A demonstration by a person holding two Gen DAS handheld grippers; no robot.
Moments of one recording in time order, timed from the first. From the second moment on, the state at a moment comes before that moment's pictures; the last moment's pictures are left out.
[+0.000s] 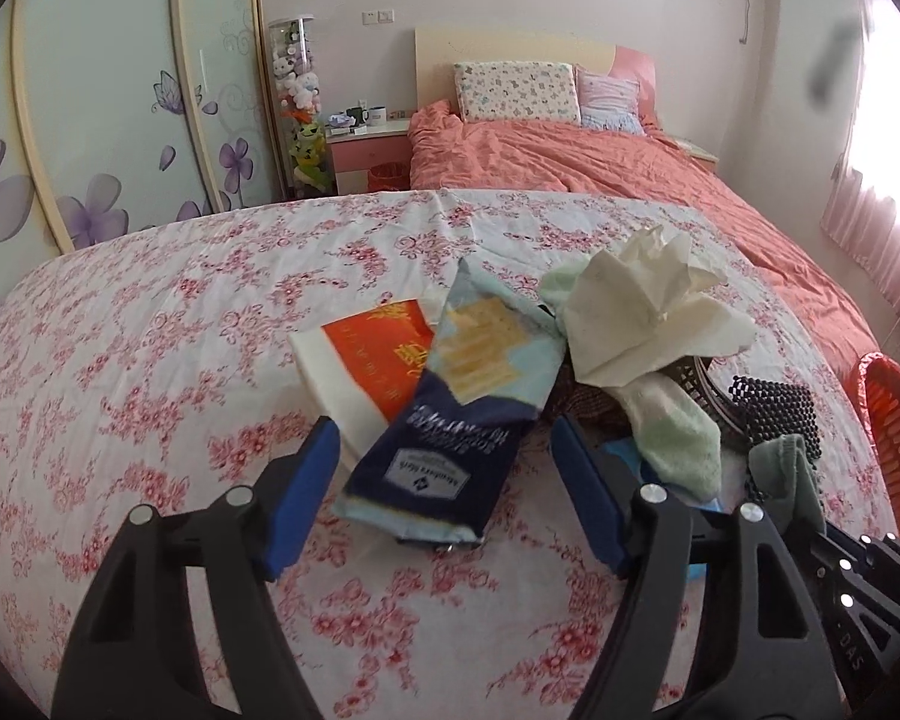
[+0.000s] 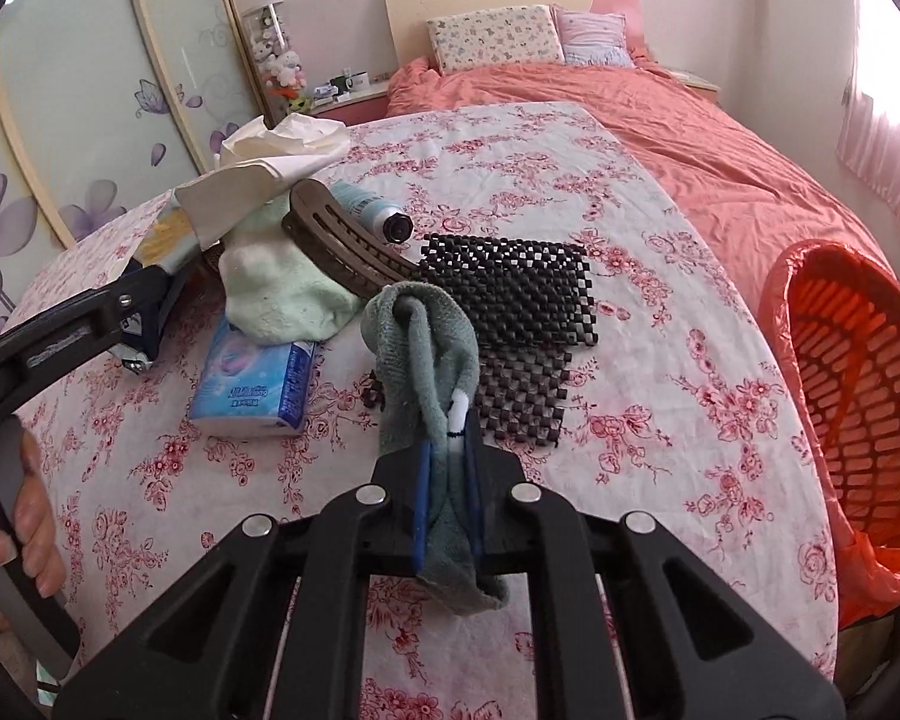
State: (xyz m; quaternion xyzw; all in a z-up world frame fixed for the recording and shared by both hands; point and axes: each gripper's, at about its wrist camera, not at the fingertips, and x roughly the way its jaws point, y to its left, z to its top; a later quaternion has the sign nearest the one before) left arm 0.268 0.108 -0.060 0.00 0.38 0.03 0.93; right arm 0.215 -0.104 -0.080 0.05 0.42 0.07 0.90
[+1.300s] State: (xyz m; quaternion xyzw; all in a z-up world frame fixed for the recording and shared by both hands) left arm 0.262 0.120 -0.056 -0.04 0.39 -0.02 0.92; right arm 0.196 -0.123 -0.053 0.07 0.38 0.08 0.92
